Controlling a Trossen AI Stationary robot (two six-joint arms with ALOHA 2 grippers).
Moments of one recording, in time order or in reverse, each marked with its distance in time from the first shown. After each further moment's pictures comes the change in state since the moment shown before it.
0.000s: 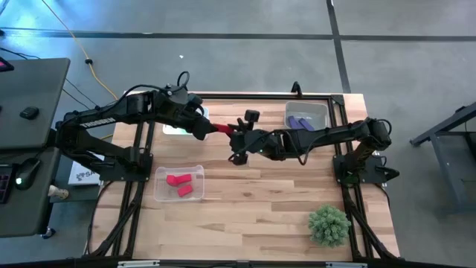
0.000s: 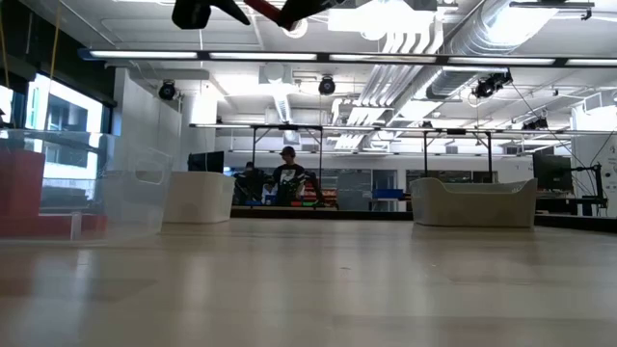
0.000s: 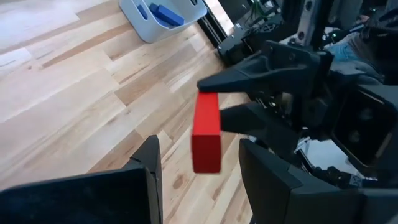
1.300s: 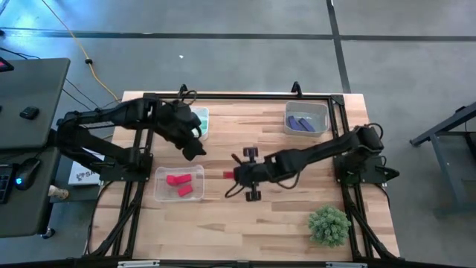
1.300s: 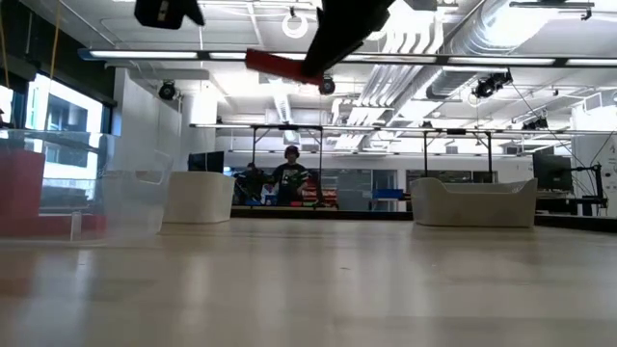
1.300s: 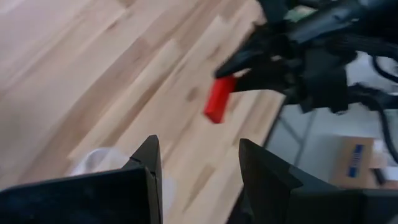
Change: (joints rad) left arm -0.111 0.000 0.000 -0.263 0.118 0.034; right arm 0.143 0.111 -0.001 -0.371 -0.377 0.394
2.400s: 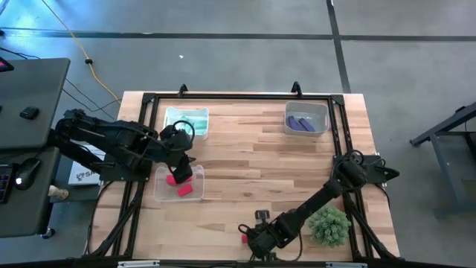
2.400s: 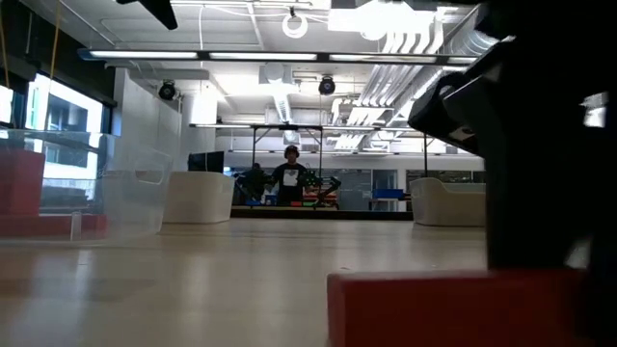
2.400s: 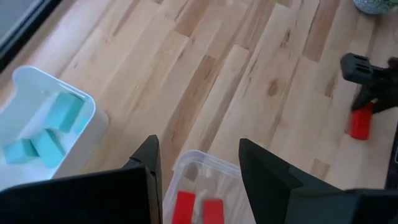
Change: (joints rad) left arm -0.398 0.001 0.000 -0.171 -0.607 0.097; right arm 0.388 0.336 -0.001 0.110 -0.166 0.492
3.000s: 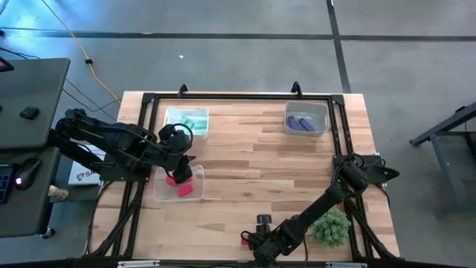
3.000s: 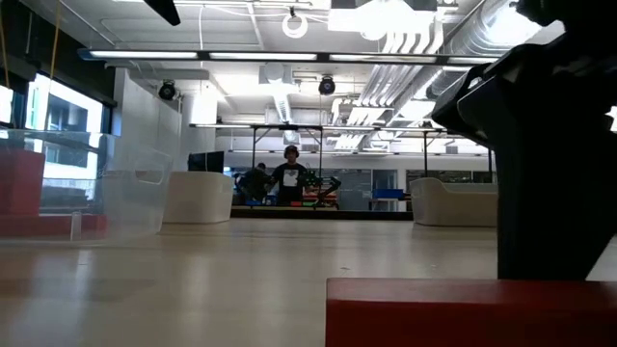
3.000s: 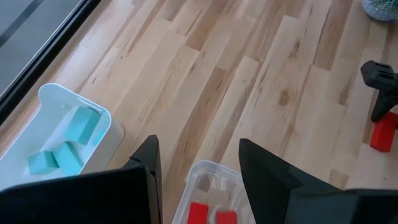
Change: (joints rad) left arm -0.041 0.000 0.000 -0.002 -0.100 0.008; right arm 0.056 0.025 0.003 0.053 0.097 0.086
